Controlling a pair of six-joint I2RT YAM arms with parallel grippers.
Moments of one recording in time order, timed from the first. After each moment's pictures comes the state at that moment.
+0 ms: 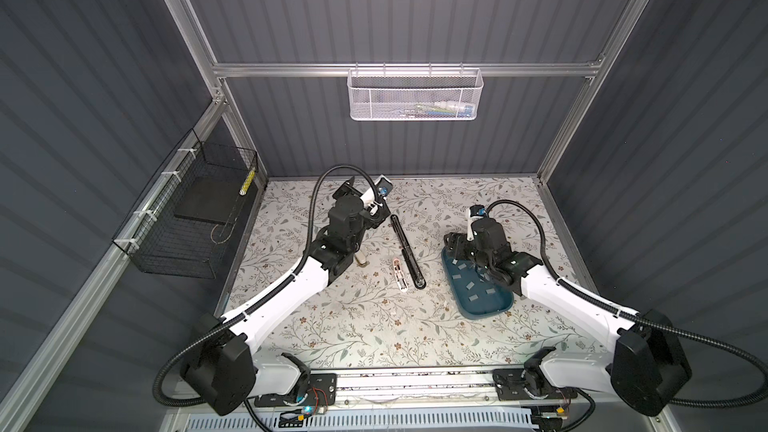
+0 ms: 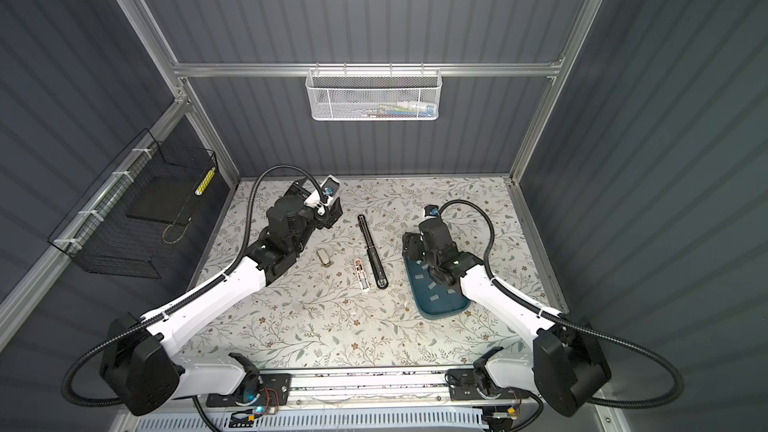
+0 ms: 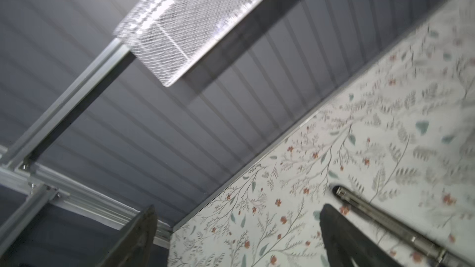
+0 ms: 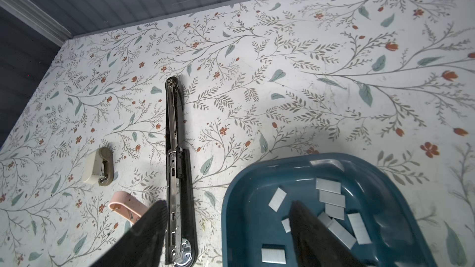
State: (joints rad) left arm -0.60 1.37 1.08 0.08 -0.38 0.66; right arm 0.52 1.27 0.81 -0.16 0.14 0.46
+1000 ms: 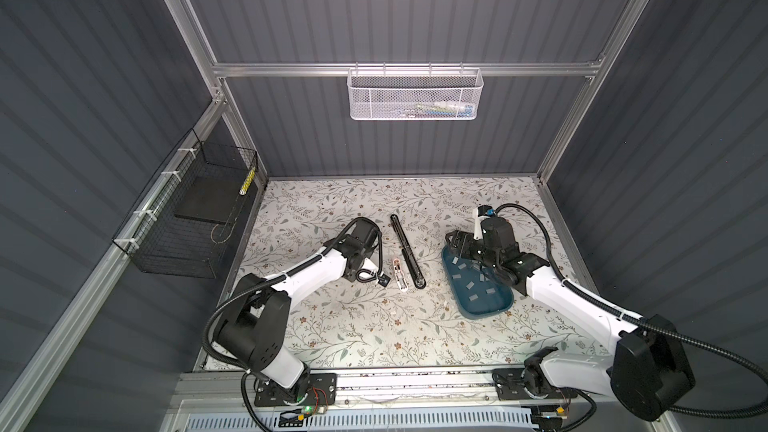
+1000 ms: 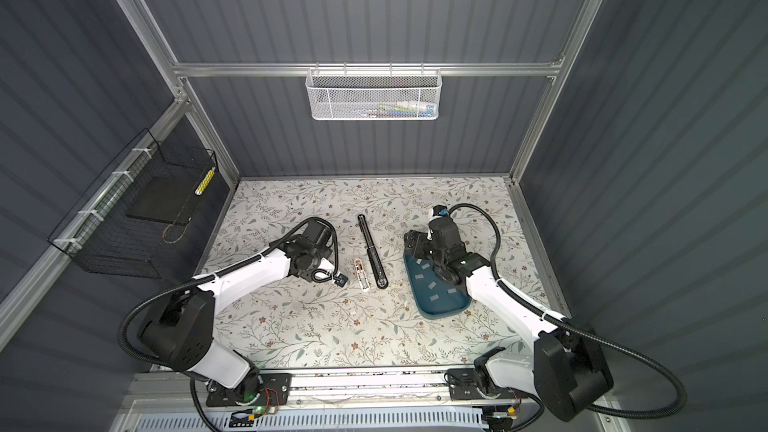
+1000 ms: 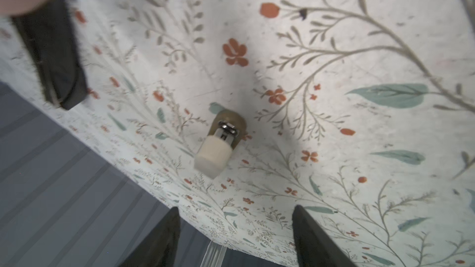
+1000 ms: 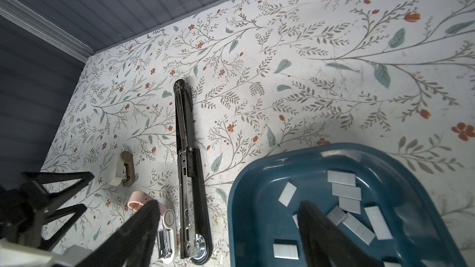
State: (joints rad) left arm -0.59 1.60 1.01 -0.58 -0.32 1.69; right arm 0.46 1.25 0.78 -0.13 0.02 0.53
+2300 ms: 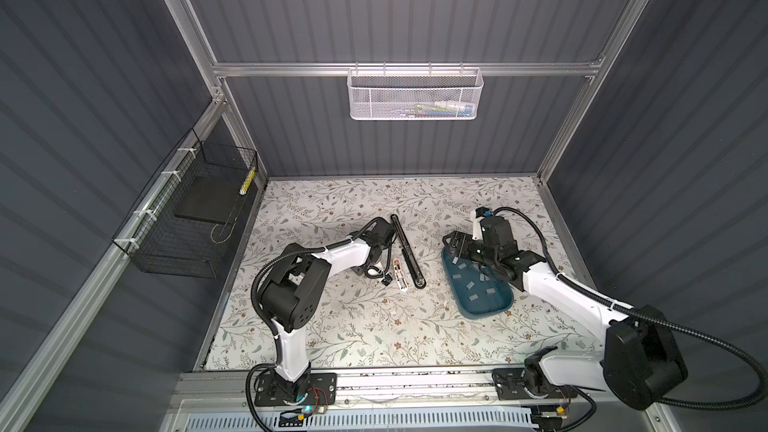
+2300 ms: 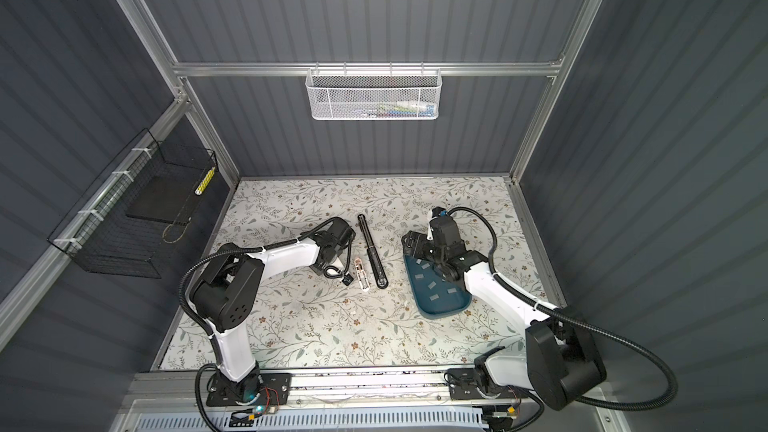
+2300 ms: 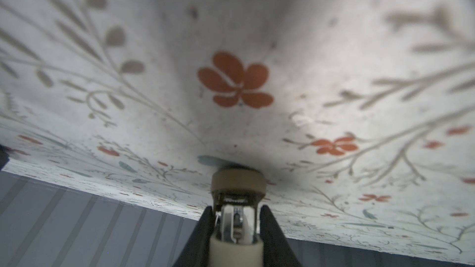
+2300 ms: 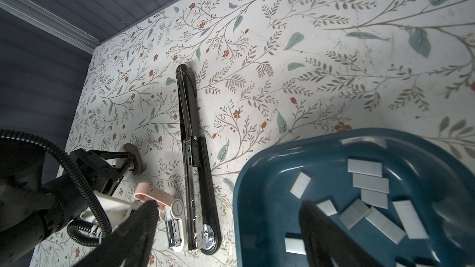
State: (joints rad) left arm -0.62 1.89 1.18 -0.58 -0.51 1.77; right arm 0.42 1.31 0.78 -0.13 -0.09 0.58
